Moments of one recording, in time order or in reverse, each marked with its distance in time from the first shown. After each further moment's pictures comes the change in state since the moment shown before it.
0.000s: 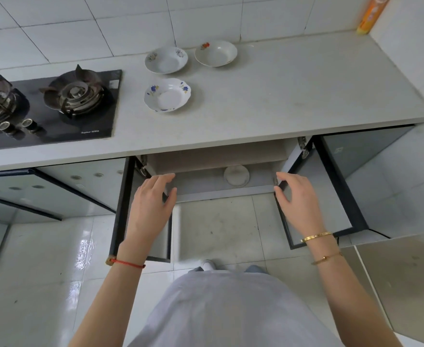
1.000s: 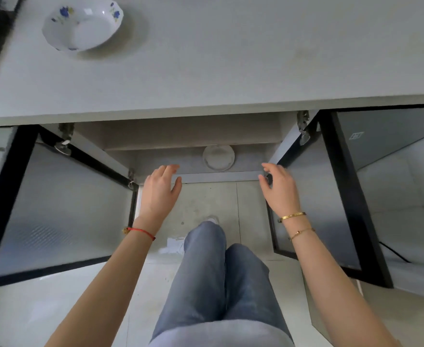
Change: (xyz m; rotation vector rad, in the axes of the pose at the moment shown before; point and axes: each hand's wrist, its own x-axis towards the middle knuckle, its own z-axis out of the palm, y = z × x) left_hand 0.082 -0.023 0.345 0.088 -0.137 -0.163; right_hand 0.118 0.261 0.178 0.013 -0.178 0.071
